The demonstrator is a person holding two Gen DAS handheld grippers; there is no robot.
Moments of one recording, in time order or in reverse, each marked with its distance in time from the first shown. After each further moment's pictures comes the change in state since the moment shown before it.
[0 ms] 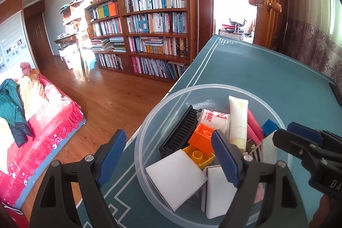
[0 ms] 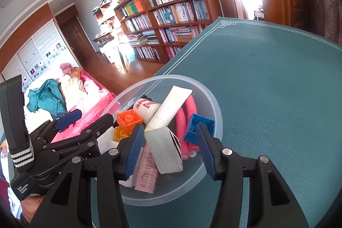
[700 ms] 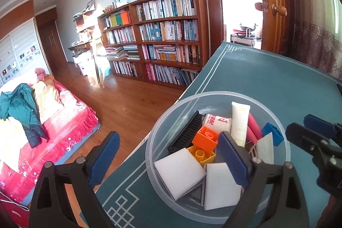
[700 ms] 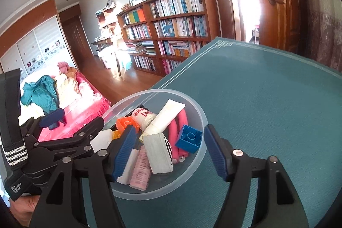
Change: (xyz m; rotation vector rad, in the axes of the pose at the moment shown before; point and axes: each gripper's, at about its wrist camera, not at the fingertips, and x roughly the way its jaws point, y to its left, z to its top) left arm -0.029 -0.003 0.000 -0.006 -0.061 0.109; right arm -0.031 0.018 0.000 -0.129 -0.101 -0.079
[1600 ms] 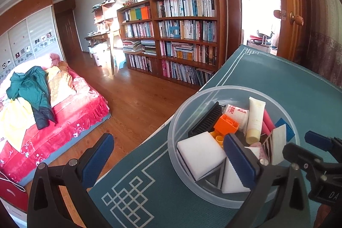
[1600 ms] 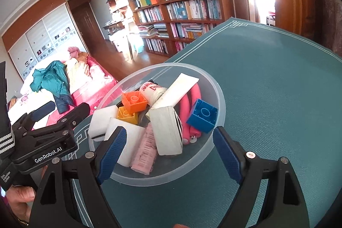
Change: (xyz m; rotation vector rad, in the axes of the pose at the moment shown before) left arm -0.006 0.025 -0.024 -0.096 0.013 0.075; right arm 0.025 -0.001 -0.023 -0.003 0.135 0.116
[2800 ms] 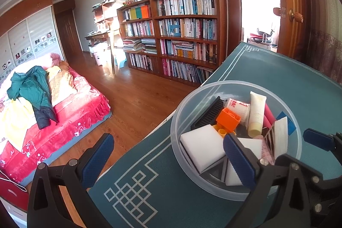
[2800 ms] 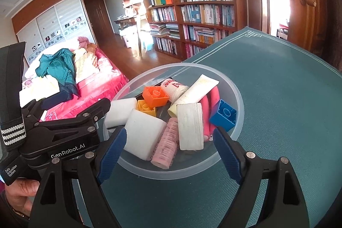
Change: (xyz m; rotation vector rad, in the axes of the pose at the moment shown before) left arm -0.004 0.006 -0.012 0.007 0.006 0.003; right arm -0.009 0.027 -0.008 -0.112 -0.011 0.008
